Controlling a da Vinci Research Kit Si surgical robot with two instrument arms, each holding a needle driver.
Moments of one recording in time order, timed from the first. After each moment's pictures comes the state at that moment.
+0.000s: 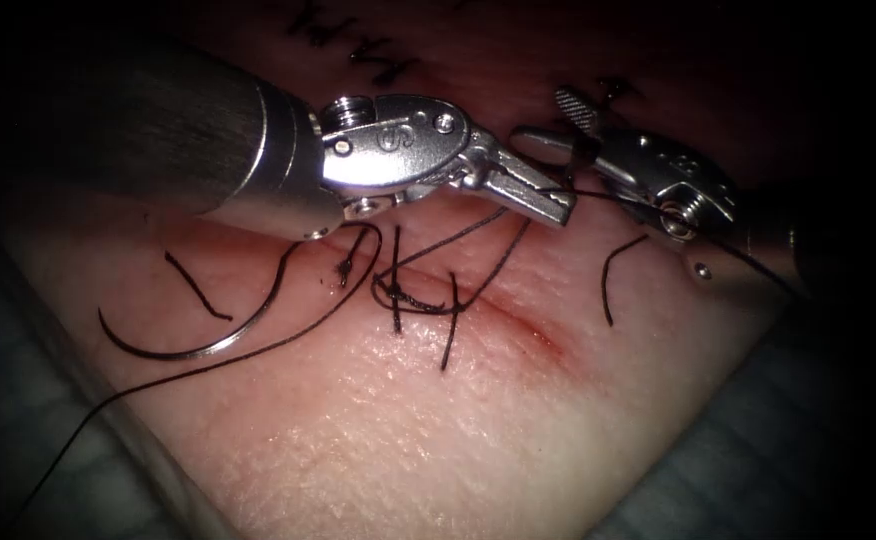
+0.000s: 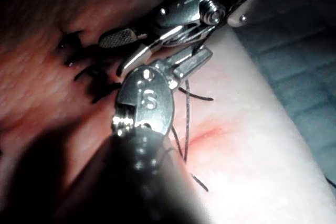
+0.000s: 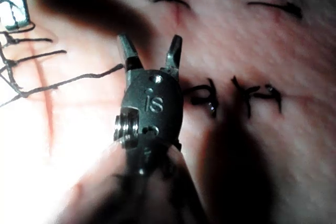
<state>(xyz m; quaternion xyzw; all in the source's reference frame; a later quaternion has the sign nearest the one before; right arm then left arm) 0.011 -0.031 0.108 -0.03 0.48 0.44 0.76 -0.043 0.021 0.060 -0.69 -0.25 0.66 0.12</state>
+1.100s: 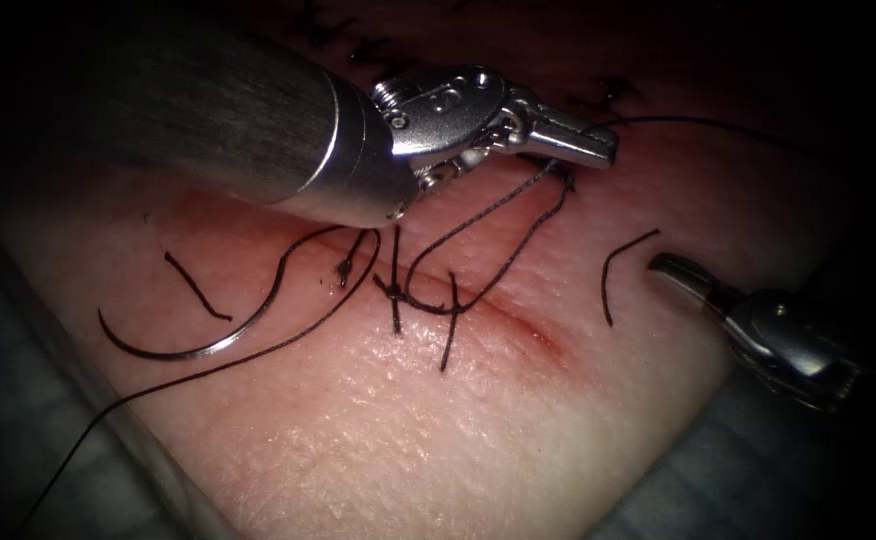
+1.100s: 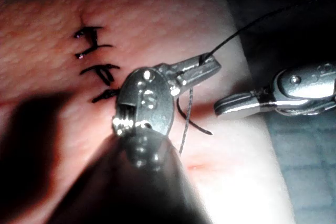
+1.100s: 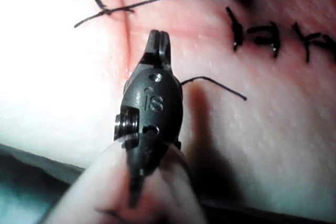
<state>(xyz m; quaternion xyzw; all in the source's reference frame) 0.010 -0.042 0.100 -0.01 0.49 0.41 0.77 -0.045 0.022 0.062 -0.69 -0.30 0.62 0.19</state>
